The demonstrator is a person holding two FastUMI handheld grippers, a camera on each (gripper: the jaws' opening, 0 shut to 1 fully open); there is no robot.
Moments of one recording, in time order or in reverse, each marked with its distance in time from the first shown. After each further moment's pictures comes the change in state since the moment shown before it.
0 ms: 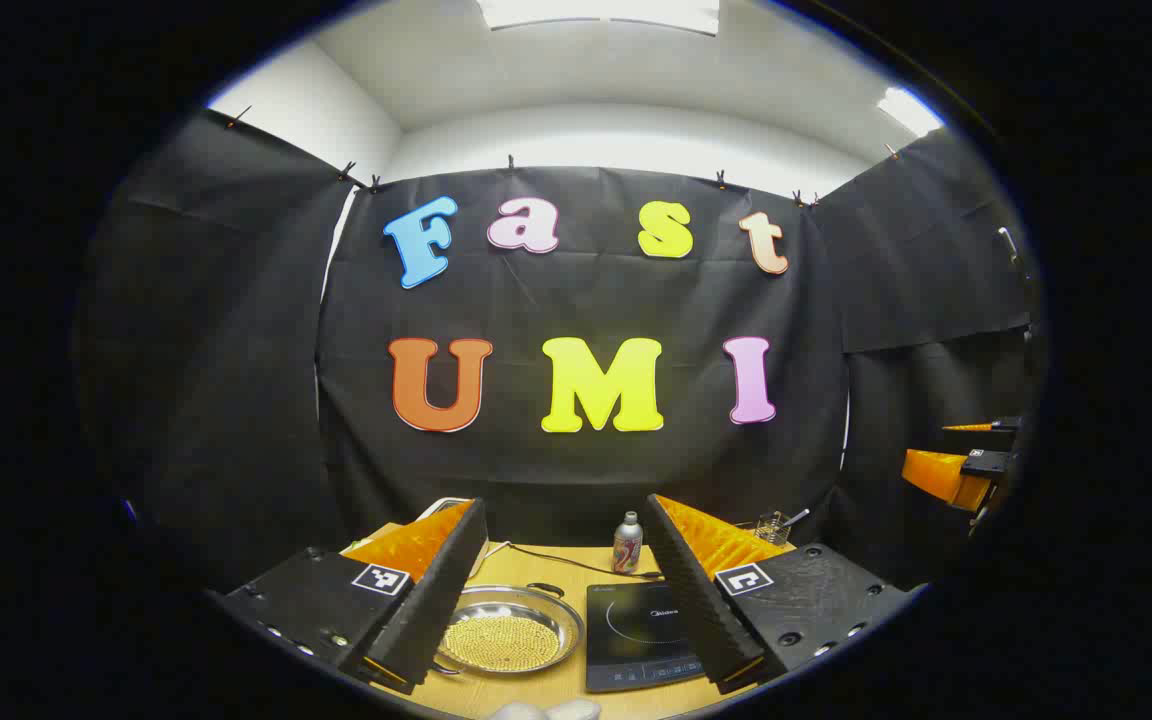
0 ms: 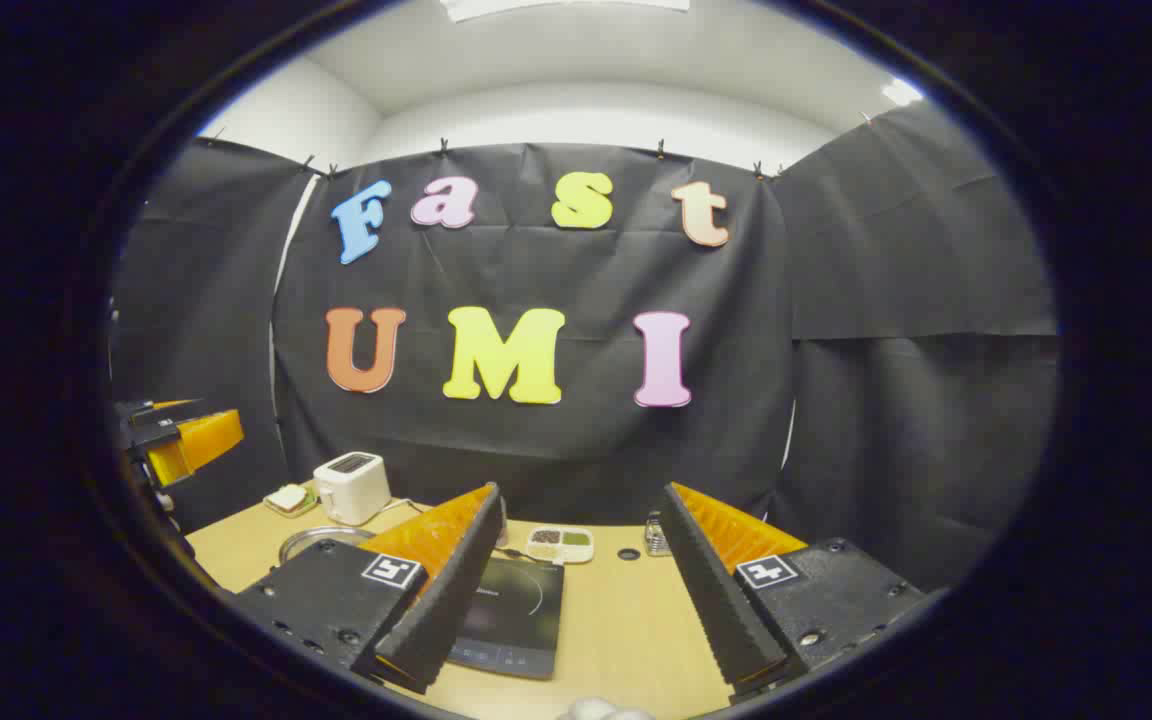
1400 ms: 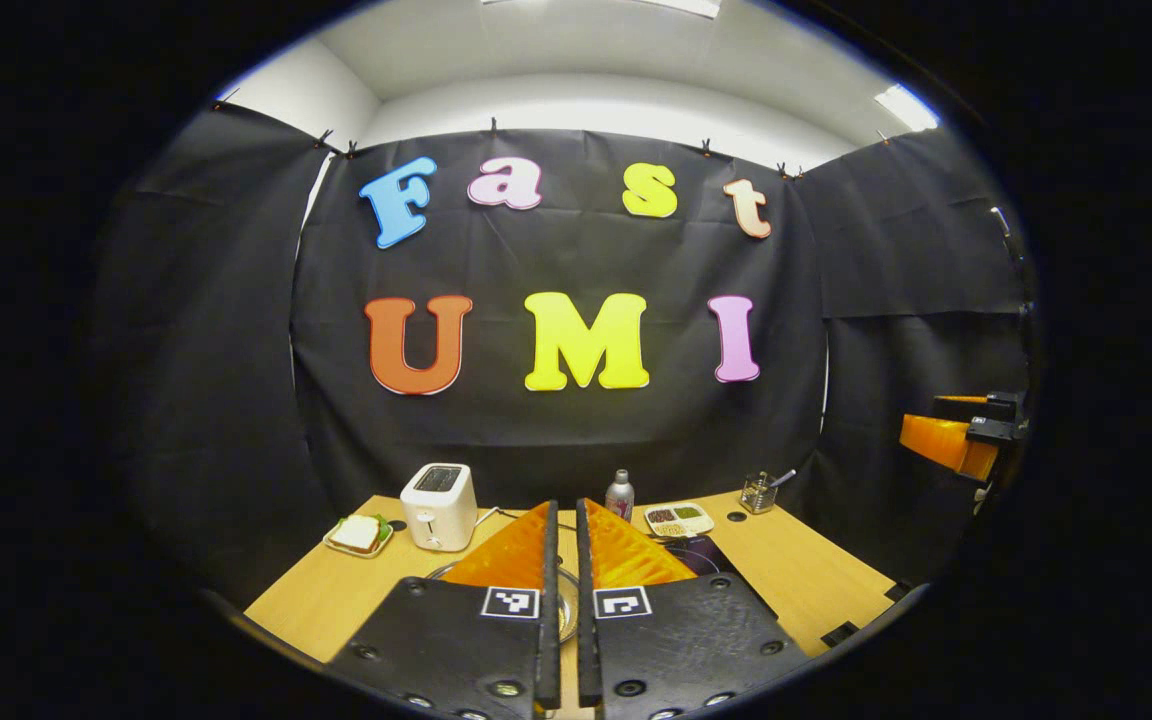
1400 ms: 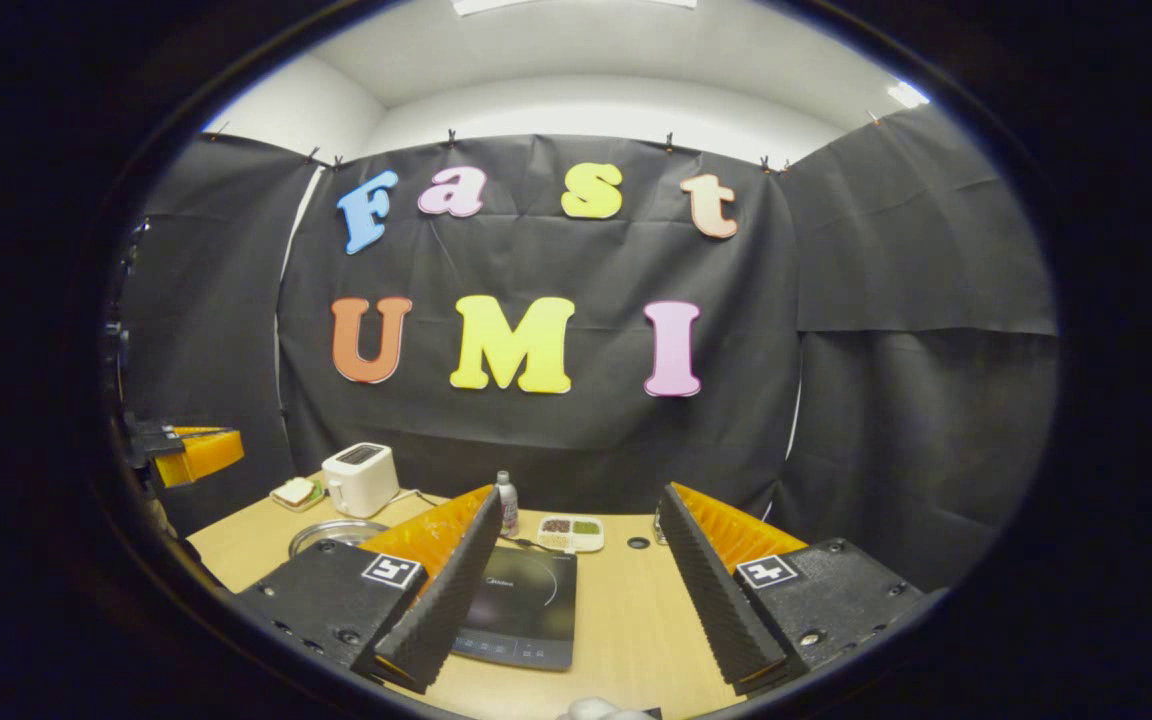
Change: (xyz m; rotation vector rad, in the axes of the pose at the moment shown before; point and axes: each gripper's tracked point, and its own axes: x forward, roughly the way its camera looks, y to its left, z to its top) left arm 0.003 0.016 -0.046 0.010 0.152 -0.095; right arm -0.002 0.027 -0.010 0.001 0.035 0.006
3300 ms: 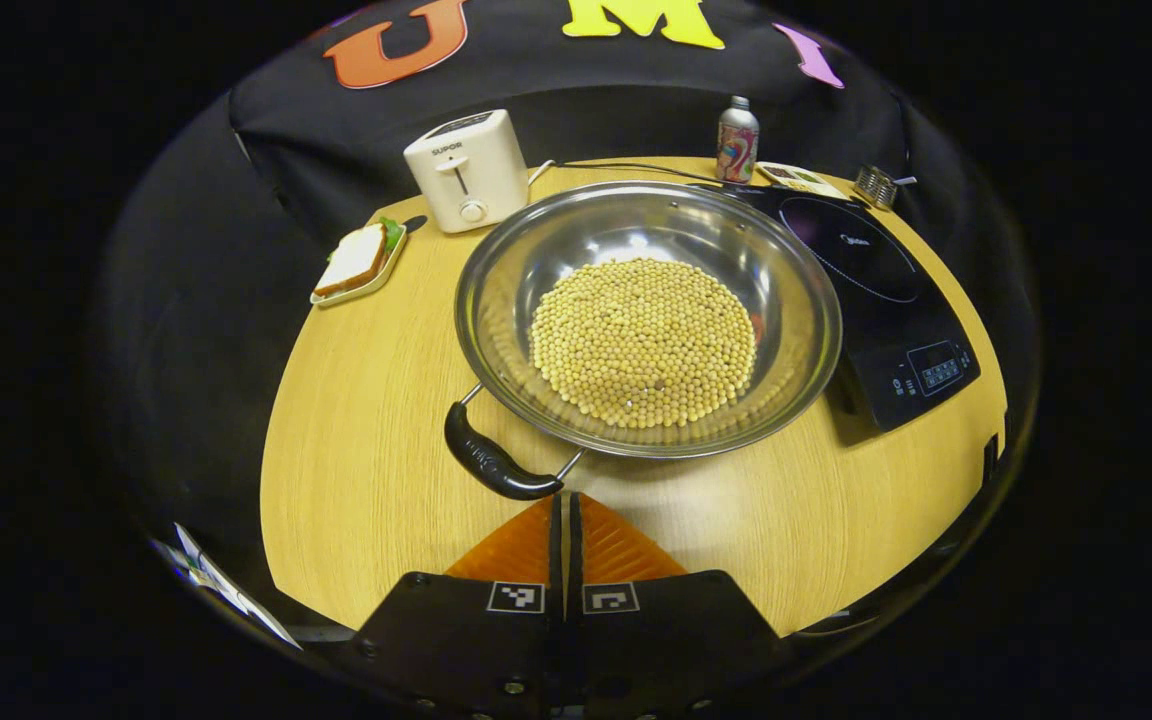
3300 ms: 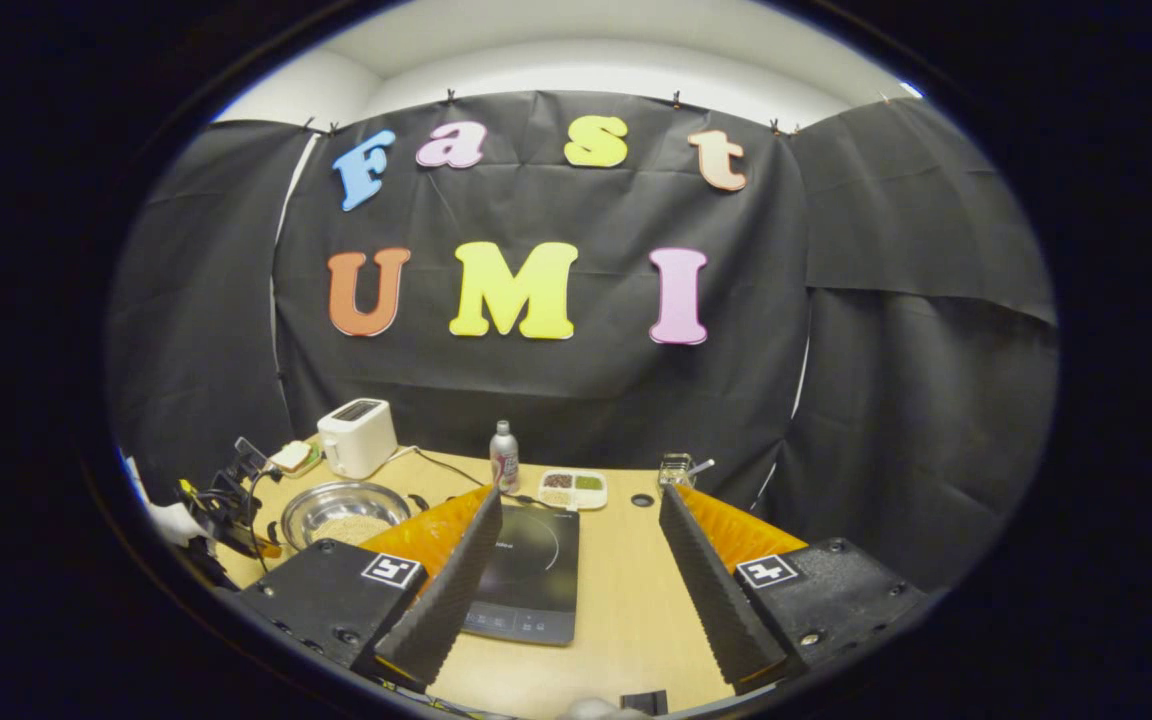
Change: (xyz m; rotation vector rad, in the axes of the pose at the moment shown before) left arm 0.021 0.161 -0.331 0.094 0.956 0.085; right arm 0.015 0.005 -0.048 -0.010 0.146 0.001
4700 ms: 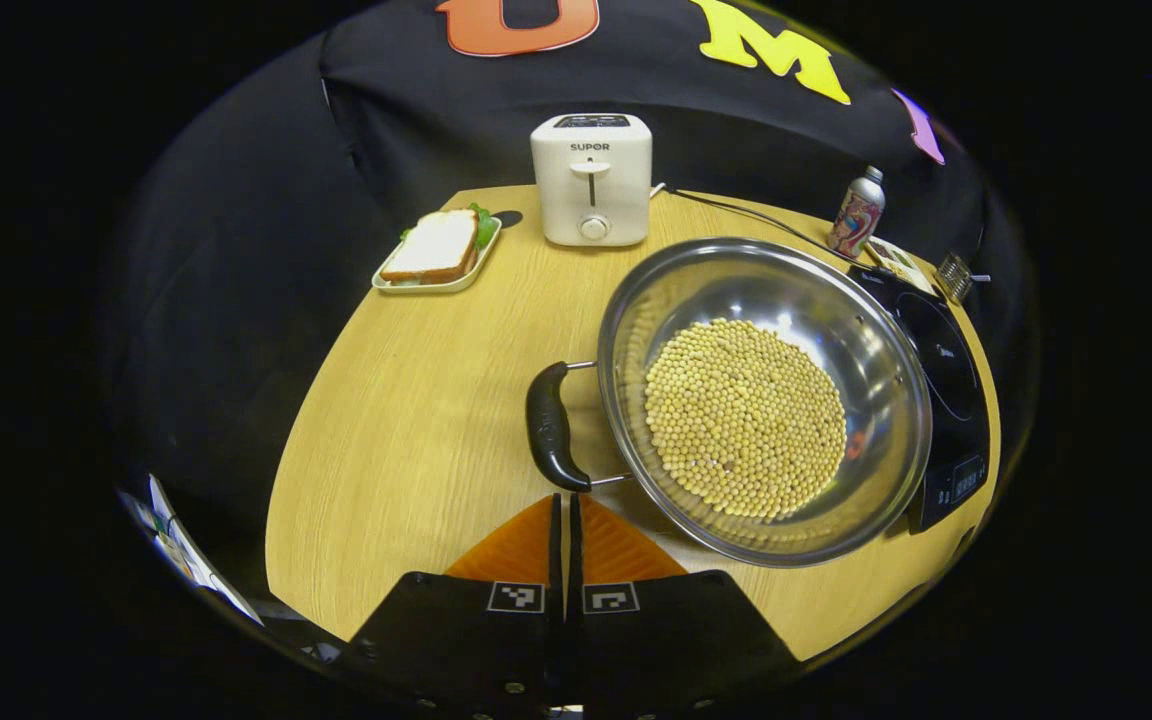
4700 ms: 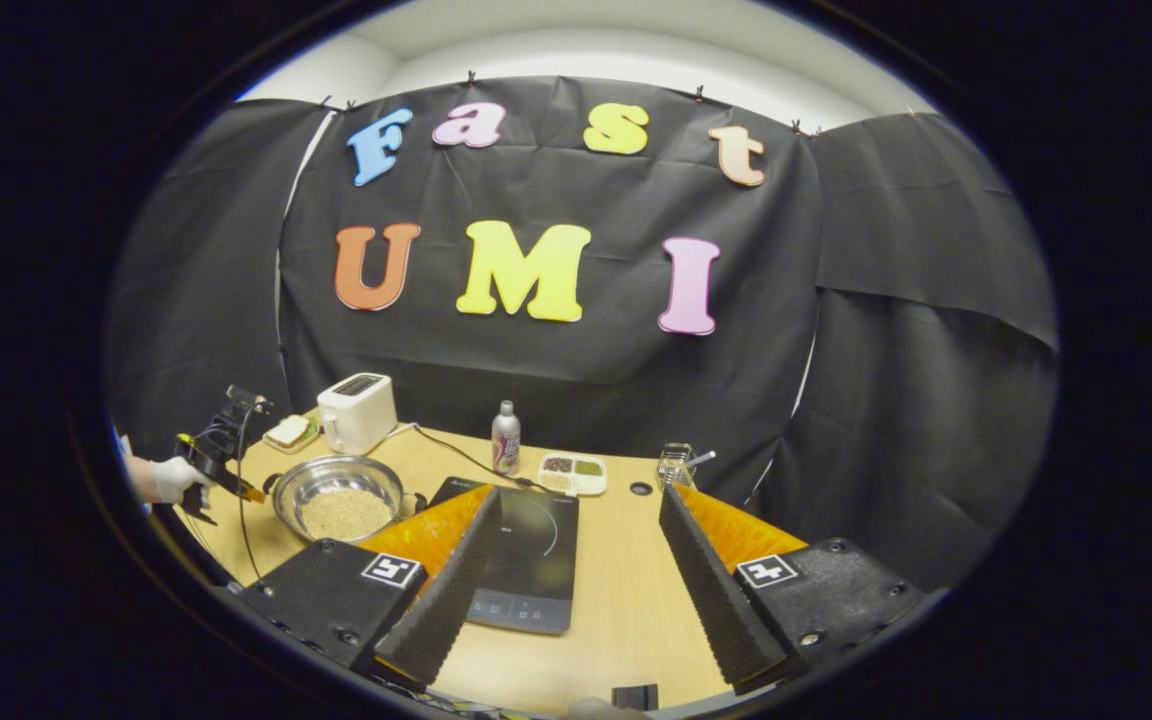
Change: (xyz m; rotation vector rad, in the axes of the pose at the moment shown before) left arm 0.032 0.085 0.053 -0.208 -0.036 0.070; right arm -0.001 0.010 -0.011 -0.057 0.058 -0.008
